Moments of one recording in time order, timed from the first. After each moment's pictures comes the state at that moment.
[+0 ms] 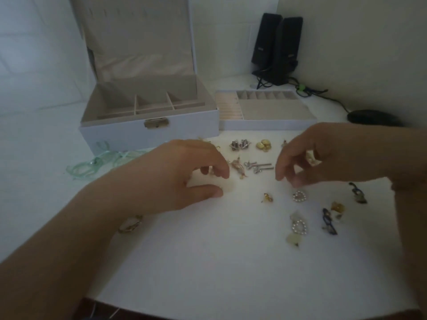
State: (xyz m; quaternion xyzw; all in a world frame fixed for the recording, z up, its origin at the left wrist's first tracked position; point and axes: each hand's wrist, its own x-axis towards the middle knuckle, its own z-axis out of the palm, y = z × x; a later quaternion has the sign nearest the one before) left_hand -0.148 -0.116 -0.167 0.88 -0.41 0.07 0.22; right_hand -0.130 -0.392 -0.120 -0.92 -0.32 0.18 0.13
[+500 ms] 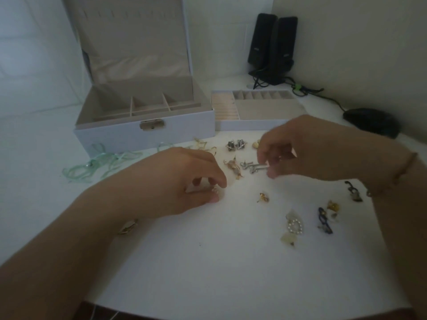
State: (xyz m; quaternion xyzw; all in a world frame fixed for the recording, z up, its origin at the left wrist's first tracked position) left_hand -0.144 -0.119 -0.173 0.89 -0.43 0.03 0.17; right_hand -0.128 -0.372 -0.129 -0.95 -0.29 0.06 0.13
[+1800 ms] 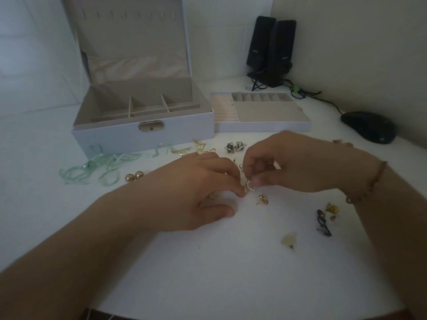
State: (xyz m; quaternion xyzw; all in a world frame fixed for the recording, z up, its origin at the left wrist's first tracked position) left_hand -0.146 -0.136 -0.185 0.86 -0.48 0.06 0.16; right_hand -0.127 -0.357 -0.143 -0.93 -0.31 0.09 0.15
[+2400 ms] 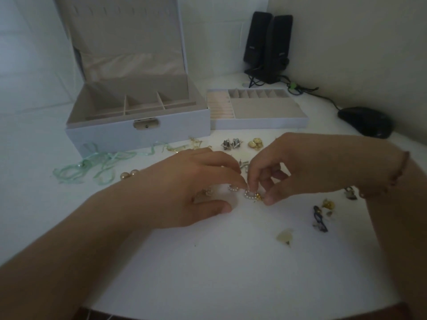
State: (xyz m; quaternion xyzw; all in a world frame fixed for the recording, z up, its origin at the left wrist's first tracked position) left_hand -0.148 -0.135 -0.182 0.85 -0.48 0.07 0.18; right_hand -0.134 -0.369 -0.133 -0.91 -0.34 0.21 0.15
